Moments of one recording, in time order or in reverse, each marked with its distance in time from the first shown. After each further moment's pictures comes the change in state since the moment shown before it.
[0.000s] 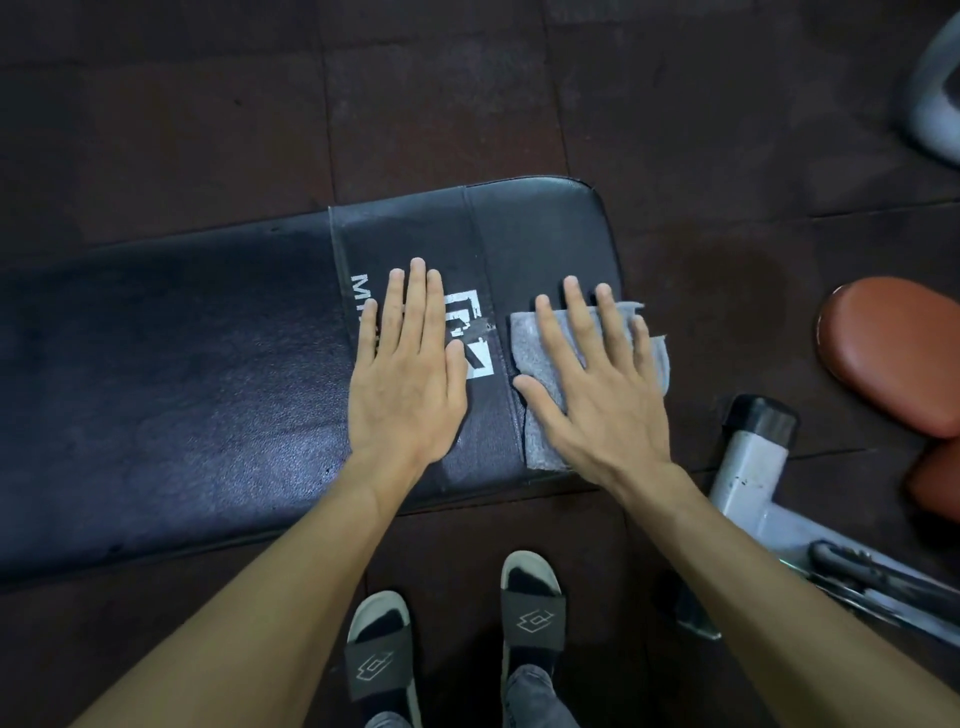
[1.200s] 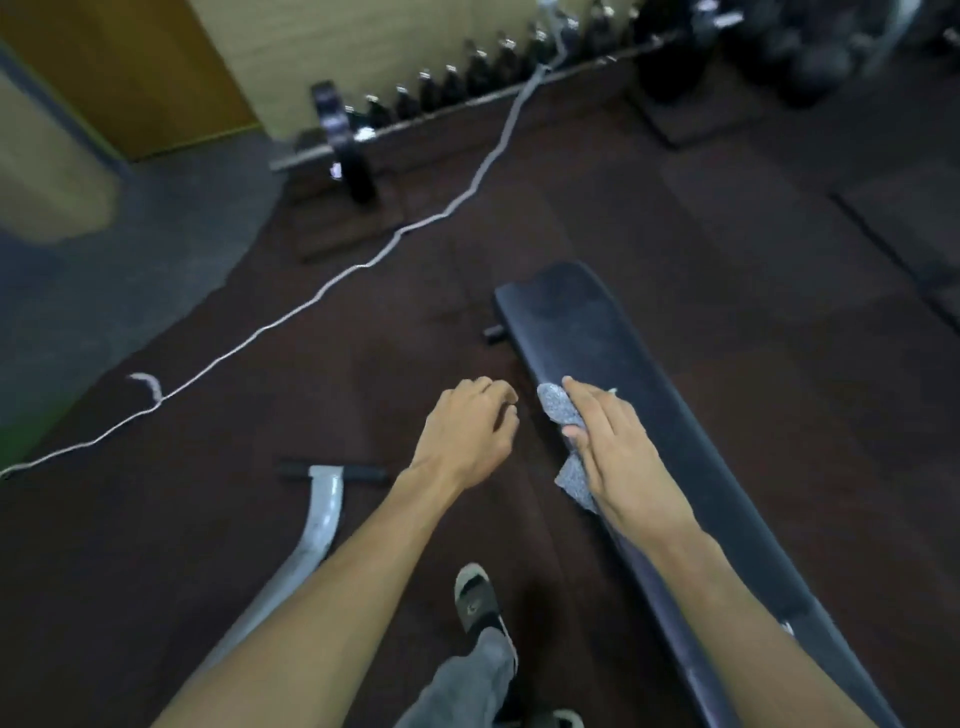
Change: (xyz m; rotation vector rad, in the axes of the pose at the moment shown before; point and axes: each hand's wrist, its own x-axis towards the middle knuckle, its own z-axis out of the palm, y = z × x) left_hand -0.419 -0.215 -0.490 -0.333 0.367 -1.140; right_hand -0.131 -0.506 -0.413 0.385 -0.319 -1.386
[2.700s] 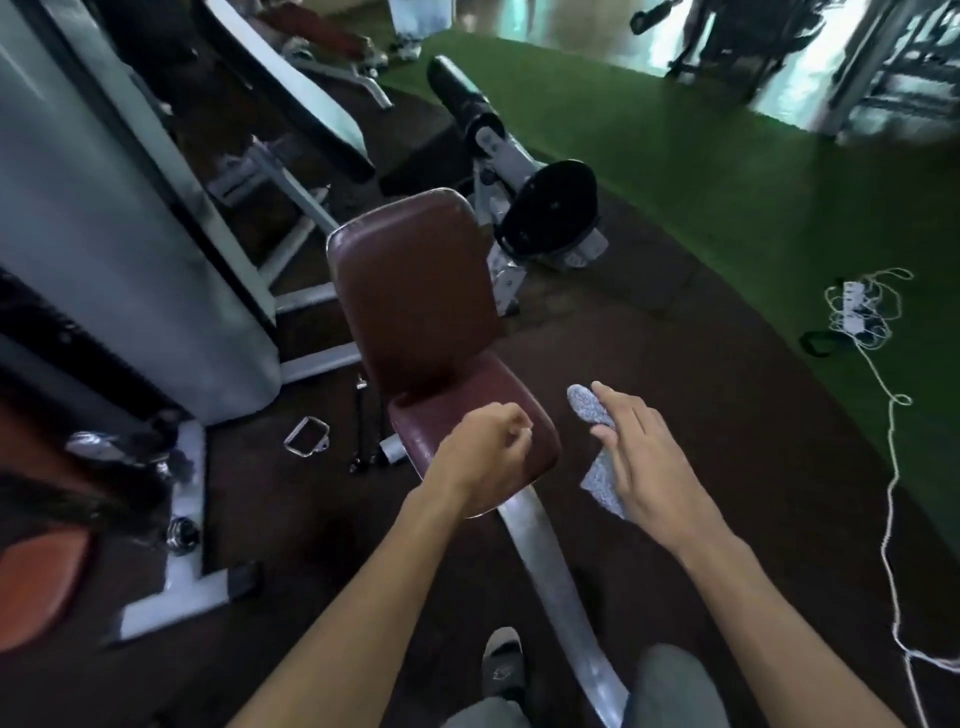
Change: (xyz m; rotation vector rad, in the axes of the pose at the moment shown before) left_hand -0.427 -0.251 -0.174 -0.423 1.408 -2.177; right_hand 0.047 -0.665 0.371 0.283 -1.407 -2.019
